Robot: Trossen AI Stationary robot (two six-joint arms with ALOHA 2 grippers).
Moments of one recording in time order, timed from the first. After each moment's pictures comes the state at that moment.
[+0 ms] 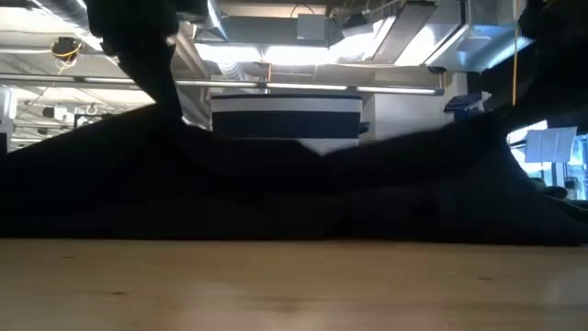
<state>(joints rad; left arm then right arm) -0.41 1.54 1.11 -0.97 -0.64 -0.80 0.78 1.27 0.72 -0.86 0.84 1.54</state>
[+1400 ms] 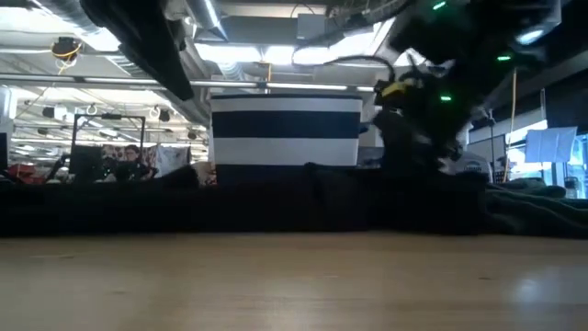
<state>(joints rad) -0.49 1.59 1.14 -0.65 -0.38 -0.64 0.18 1.61 0.80 -0.25 0.58 0.77</state>
